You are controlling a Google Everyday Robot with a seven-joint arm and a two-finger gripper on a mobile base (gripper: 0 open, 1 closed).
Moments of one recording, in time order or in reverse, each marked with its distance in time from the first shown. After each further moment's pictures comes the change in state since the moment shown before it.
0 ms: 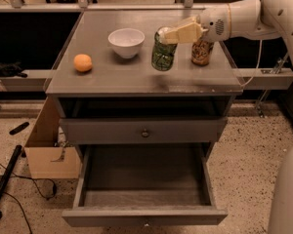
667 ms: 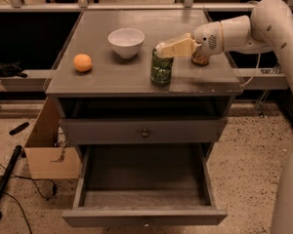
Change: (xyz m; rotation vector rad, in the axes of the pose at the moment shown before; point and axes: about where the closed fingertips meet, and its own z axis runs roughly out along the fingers) arm 0.046 -0.010 0.017 -0.005 0.035 0.083
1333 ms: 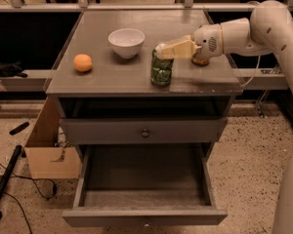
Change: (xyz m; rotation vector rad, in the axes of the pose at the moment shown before) arm 0.006 0.000 0.002 -0.001 0.003 0.014
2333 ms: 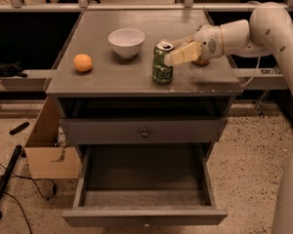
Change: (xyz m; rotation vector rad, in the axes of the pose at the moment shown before) arm 0.000 0.000 0.000 0.000 0.000 0.000
